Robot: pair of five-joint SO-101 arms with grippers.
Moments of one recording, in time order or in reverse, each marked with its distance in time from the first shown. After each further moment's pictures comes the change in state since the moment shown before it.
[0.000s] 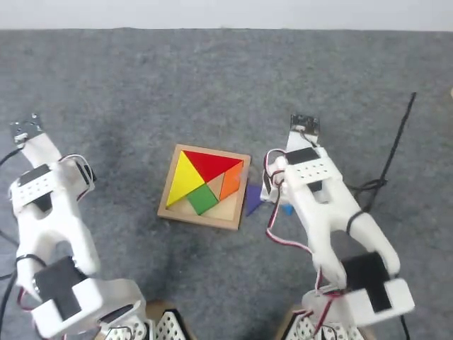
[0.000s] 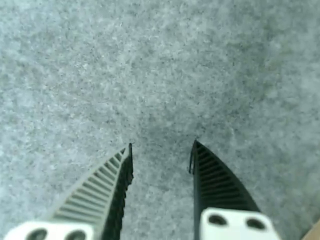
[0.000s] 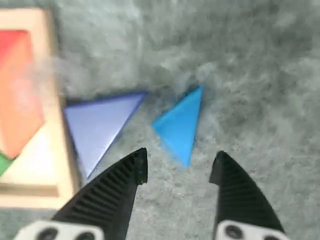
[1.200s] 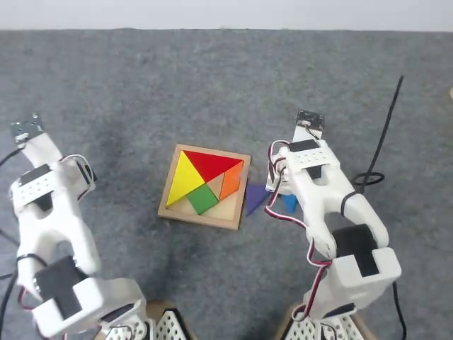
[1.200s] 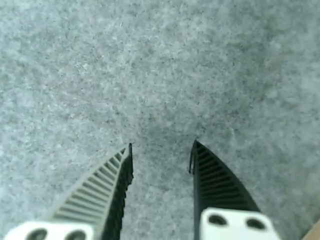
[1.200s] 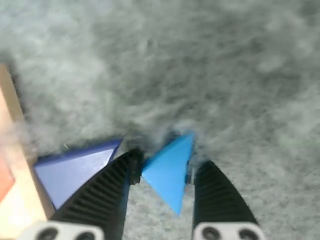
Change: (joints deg) left arm 0.0 0.0 0.0 0.0 0.0; right arm 2.5 11.8 -6.9 -4.6 0.0
